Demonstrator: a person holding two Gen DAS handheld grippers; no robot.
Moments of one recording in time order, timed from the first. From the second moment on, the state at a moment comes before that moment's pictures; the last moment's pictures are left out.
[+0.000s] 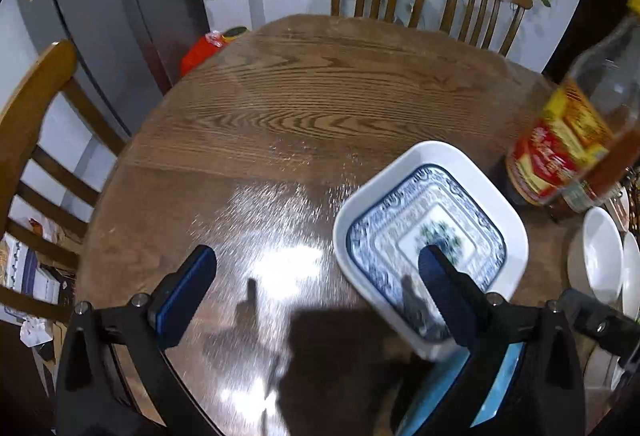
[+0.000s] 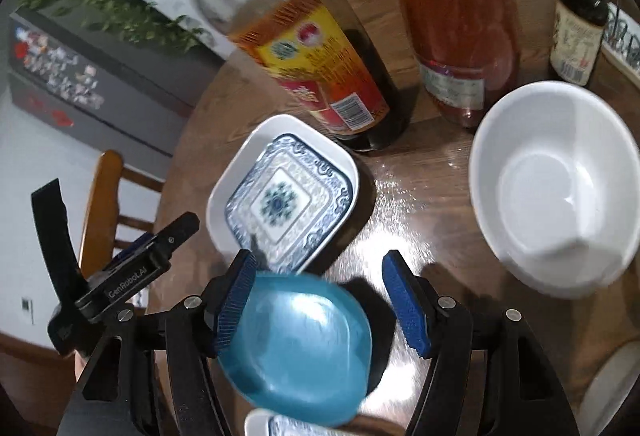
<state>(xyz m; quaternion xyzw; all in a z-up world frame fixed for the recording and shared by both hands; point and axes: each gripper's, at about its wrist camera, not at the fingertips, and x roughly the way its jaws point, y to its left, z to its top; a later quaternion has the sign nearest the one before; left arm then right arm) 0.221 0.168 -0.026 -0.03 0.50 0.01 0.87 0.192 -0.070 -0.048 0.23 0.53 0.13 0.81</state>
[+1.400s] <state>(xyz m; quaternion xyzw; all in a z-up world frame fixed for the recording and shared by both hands) 0.136 0.208 0.030 -0.09 0.41 -0.01 0.91 0.175 -0.019 -0.001 0.13 0.44 0.23 0.86</state>
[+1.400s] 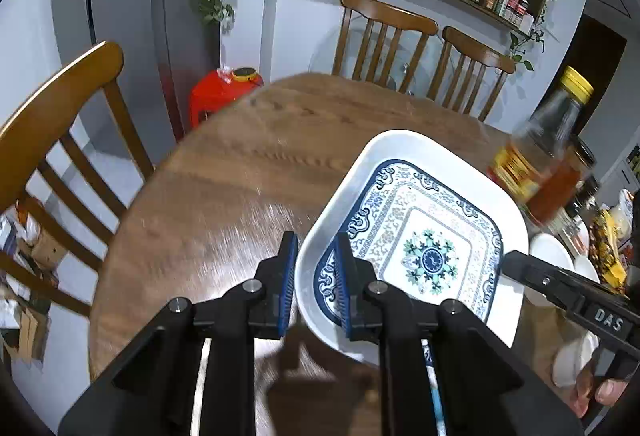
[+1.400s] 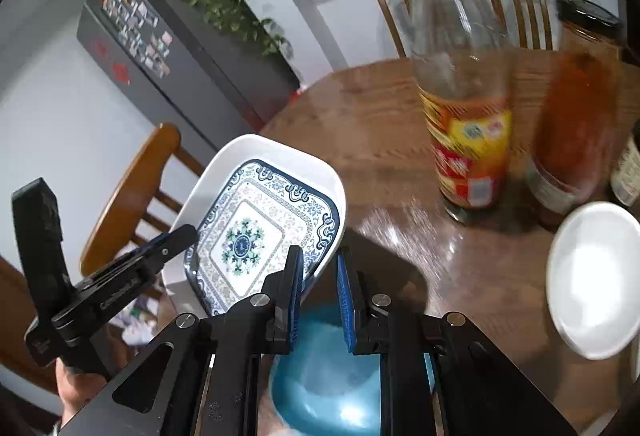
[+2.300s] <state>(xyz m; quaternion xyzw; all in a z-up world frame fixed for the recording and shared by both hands) -0.055 0.117 -0.041 -0.11 0.51 0.05 0.85 0.027 -0.070 -0.061 0.05 0.55 0.28 0.78</state>
